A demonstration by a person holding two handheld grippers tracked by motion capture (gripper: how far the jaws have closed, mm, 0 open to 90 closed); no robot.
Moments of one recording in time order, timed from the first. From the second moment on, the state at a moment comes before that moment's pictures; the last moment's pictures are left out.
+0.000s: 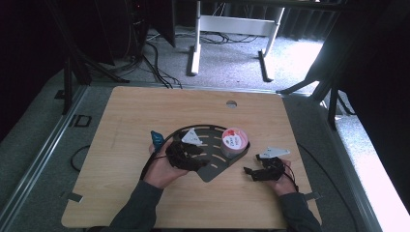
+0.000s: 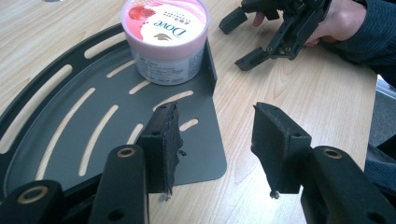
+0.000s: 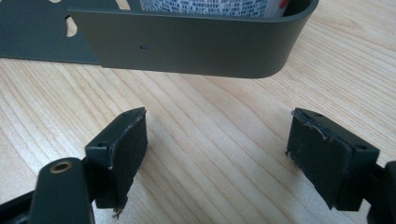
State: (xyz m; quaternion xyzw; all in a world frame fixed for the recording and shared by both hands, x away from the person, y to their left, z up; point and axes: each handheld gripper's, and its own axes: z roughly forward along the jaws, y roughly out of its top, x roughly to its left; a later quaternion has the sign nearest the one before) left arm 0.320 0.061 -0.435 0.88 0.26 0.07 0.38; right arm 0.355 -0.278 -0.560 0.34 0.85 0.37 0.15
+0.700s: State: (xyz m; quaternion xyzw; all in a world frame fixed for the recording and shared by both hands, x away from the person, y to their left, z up) left arm 0.323 0.084 -0.416 0.88 0.27 0.10 0.38; right arm 0.355 -0.278 -0.560 0.34 0.85 0.37 0.15
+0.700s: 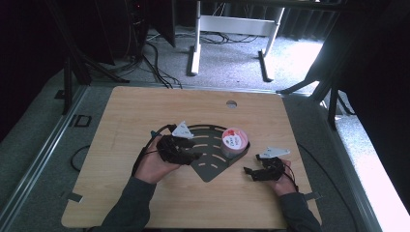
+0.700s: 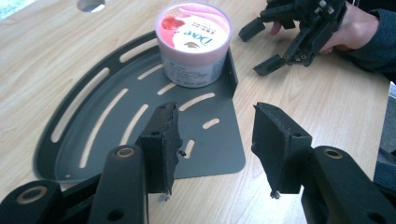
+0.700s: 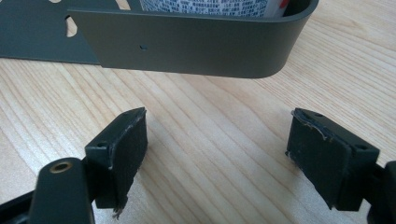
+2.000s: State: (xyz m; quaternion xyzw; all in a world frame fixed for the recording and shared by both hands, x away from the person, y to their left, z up) left arm 0.326 0.128 -0.403 0.88 0.32 0.13 0.32; right arm 0.355 -0.278 -0.560 0.34 0.85 0.37 0.15
